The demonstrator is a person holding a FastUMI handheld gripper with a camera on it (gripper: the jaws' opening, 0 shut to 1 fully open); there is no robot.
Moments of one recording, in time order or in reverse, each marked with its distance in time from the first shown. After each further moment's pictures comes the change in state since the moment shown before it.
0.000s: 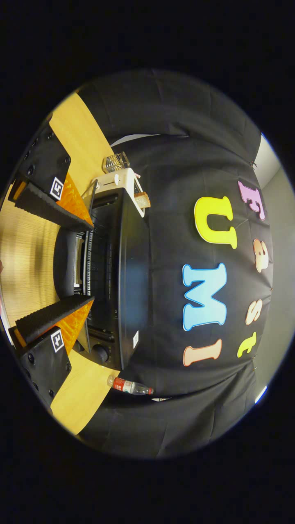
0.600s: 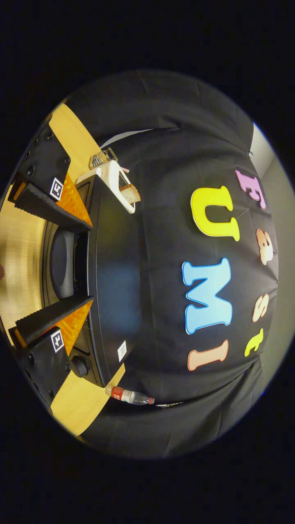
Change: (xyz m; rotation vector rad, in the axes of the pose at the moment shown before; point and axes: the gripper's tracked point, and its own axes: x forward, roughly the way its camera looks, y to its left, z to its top) arm 0.062 -0.004 0.054 0.011 -0.010 0.007
